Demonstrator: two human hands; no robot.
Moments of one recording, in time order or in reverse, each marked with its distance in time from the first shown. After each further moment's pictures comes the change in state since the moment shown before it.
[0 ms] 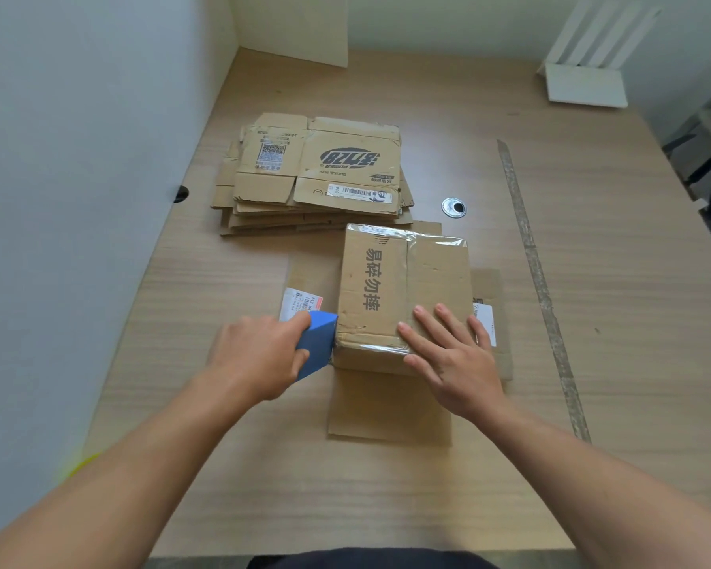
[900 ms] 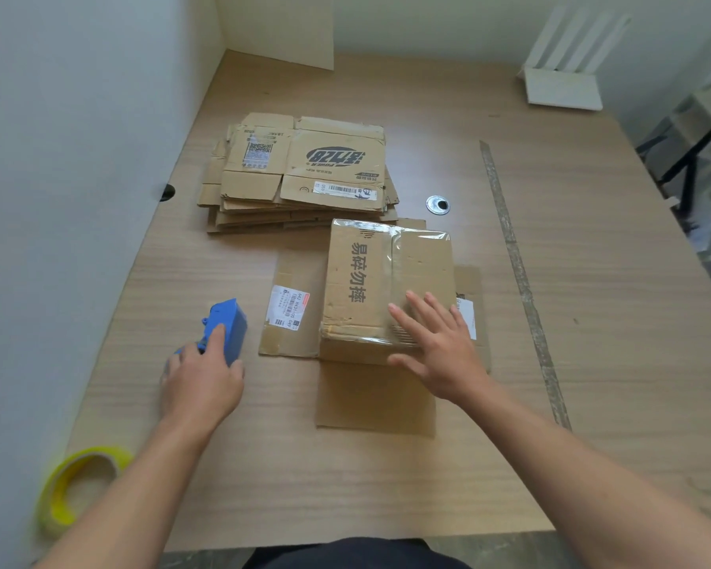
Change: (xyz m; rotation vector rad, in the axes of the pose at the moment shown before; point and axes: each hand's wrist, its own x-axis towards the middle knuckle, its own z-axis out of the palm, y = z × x) left_hand -0.029 -0.029 0.071 -0.354 -0.023 -0.555; right_hand 0.004 0.001 -0.008 0.100 -0.037 -0.033
